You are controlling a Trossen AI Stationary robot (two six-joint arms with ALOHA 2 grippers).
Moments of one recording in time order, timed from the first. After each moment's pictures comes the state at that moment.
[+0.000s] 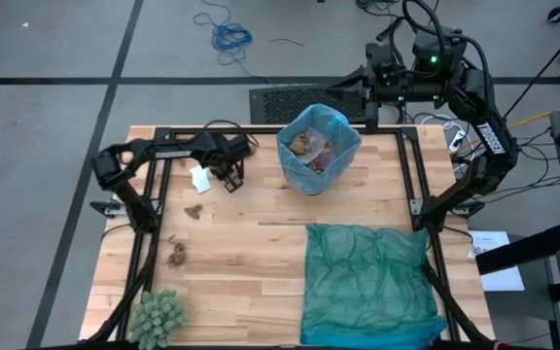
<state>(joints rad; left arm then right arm) 0.53 1.62 1.05 -0.87 -0.17 -0.15 -0.41 1.53 2.30 -0.94 -0.29 0.01</state>
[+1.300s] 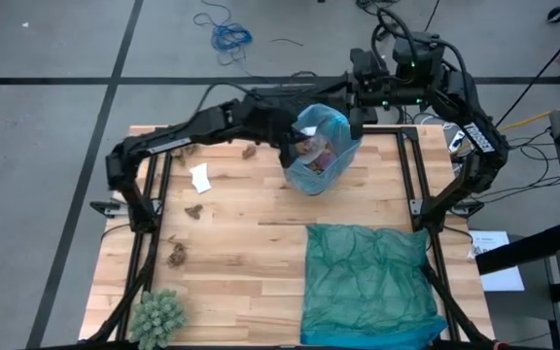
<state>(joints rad) 0.34 1.73 1.82 -0.60 0.13 -0.07 -0.37 1.58 2.30 -0.92 -0.26 -0.01</state>
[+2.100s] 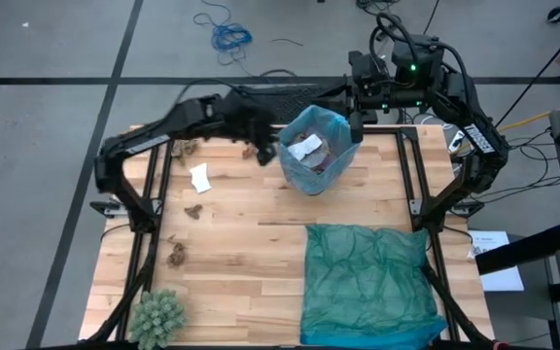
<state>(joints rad) 0.34 1.63 1.89 -0.99 -0.07 -0.05 -0.35 1.58 2.30 -0.92 -0.26 -0.02</state>
